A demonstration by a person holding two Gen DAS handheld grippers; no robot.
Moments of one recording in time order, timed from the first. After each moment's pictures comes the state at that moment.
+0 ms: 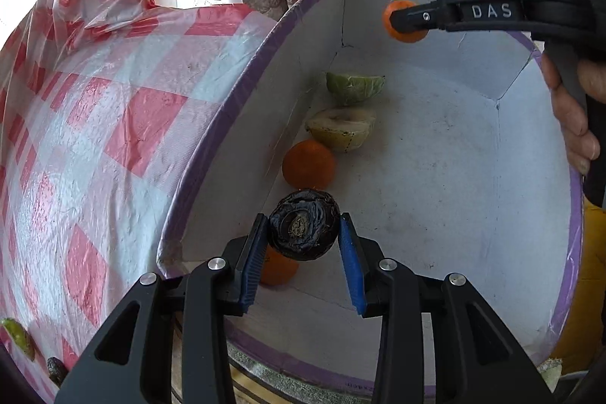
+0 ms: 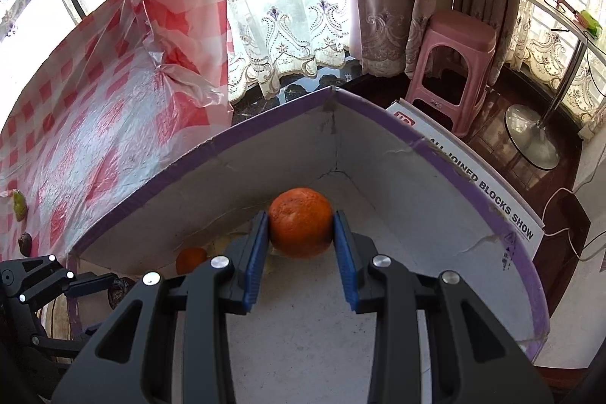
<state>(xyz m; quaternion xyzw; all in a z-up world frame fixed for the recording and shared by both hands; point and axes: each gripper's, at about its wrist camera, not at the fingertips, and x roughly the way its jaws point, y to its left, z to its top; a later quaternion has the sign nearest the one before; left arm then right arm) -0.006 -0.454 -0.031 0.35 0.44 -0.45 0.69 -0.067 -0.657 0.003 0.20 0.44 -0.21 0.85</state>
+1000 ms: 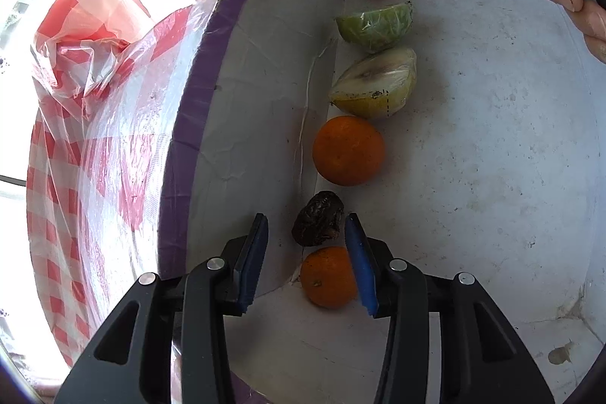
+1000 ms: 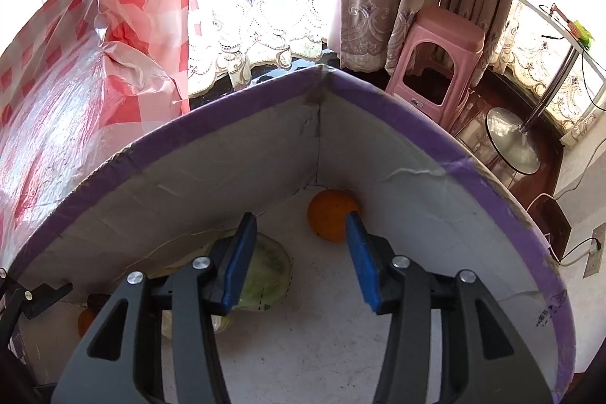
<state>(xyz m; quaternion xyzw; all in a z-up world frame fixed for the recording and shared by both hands) -0.029 -0.491 -0.085 0.55 0.34 -0.36 0.67 -0.022 -0.674 -0.048 0.17 0.47 -0.25 0.83</state>
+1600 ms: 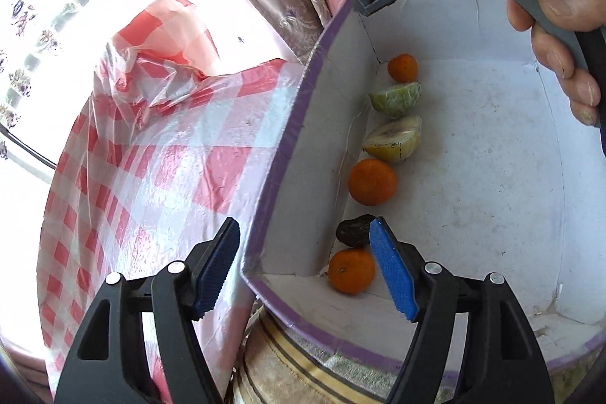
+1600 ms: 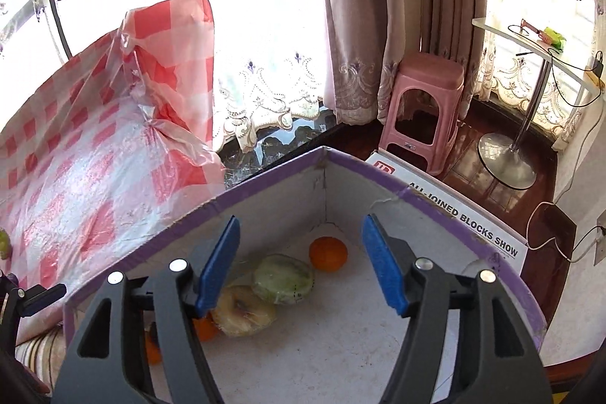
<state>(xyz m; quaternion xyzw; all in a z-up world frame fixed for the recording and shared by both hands) -0.044 -0.438 -0.010 0.46 0.27 -0.38 0.75 -0.069 -0.637 0.027 0.18 0.35 -0.28 0.88</state>
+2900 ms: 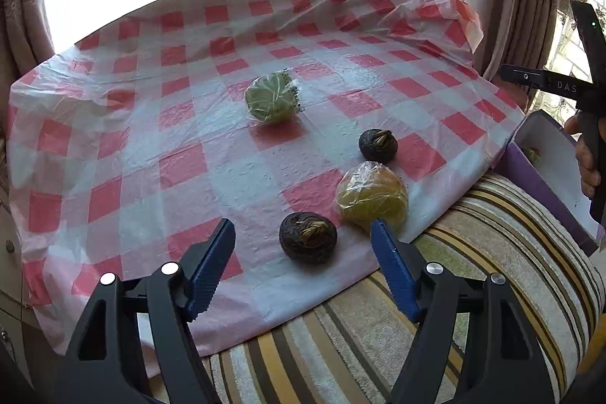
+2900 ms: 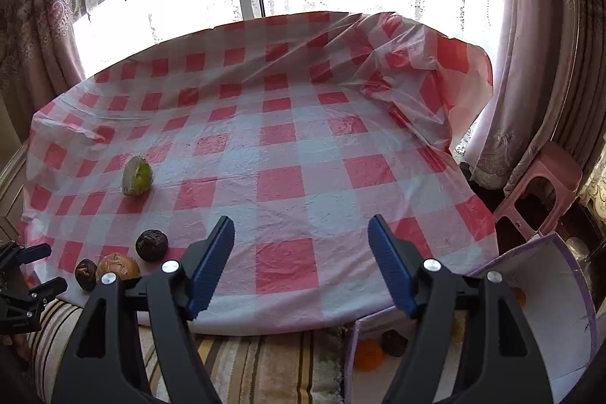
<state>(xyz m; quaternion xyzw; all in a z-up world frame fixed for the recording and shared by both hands) 0.032 -0.061 0.041 0.11 0.39 -0.22 0.89 0.030 -0.398 0.093 0.06 0.35 -0.03 0.94</state>
